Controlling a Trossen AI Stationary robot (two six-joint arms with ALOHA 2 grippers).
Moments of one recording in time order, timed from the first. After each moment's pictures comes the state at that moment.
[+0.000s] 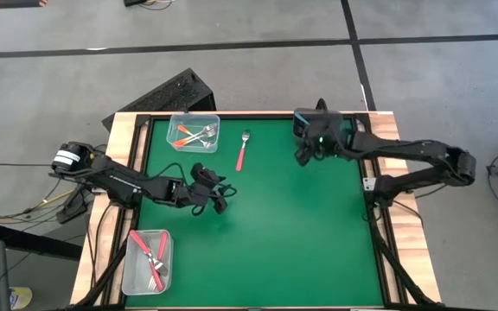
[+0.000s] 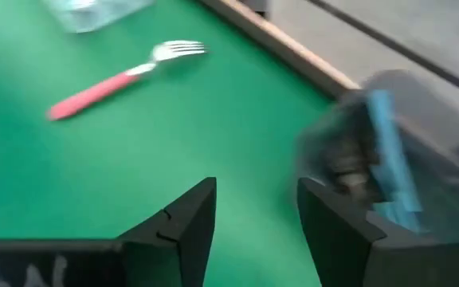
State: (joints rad) left arm -0.15 1.43 0.59 0.18 -0.64 -0.48; right arm -0.38 1.18 0.78 -0.36 0.34 0.27
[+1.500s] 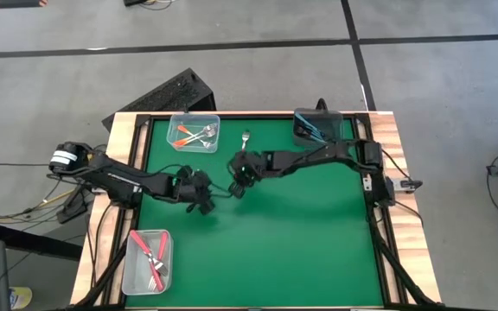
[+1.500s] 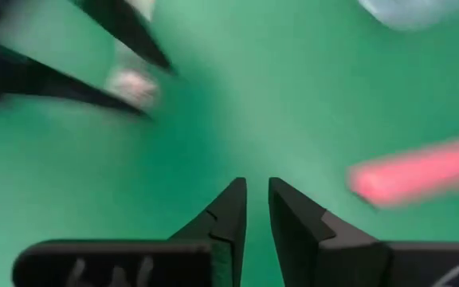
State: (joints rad) left arm -0.11 1.39 0.59 -0.31 -0.46 -0.60; right arm -0.10 2.05 1.46 -0.24 0.07 0.39
